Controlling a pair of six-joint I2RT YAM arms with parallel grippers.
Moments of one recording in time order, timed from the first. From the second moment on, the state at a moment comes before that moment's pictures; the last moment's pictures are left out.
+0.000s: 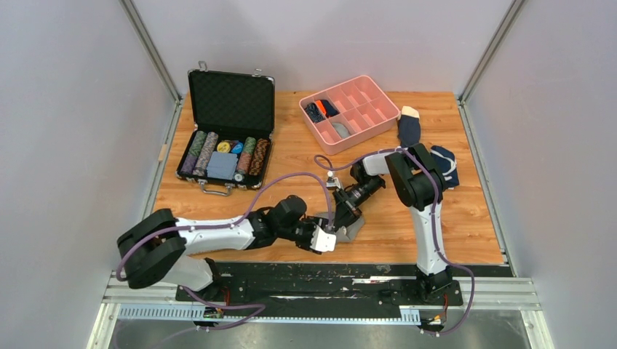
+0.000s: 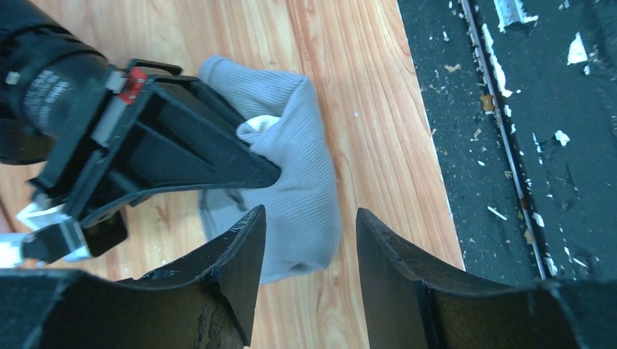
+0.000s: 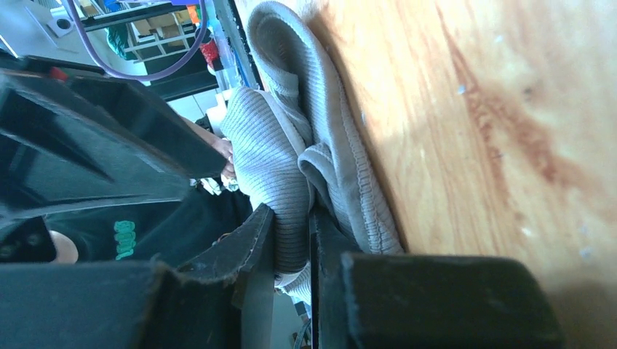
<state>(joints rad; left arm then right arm) -1.03 1.34 0.57 0.13 0.42 0.74 0.41 2.25 1.28 -1.05 -1.13 -0.45</state>
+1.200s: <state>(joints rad) -0.96 1.85 1.15 -0.40 0.63 1.16 0.03 1.83 1.36 -0.87 -0.93 -0.39</state>
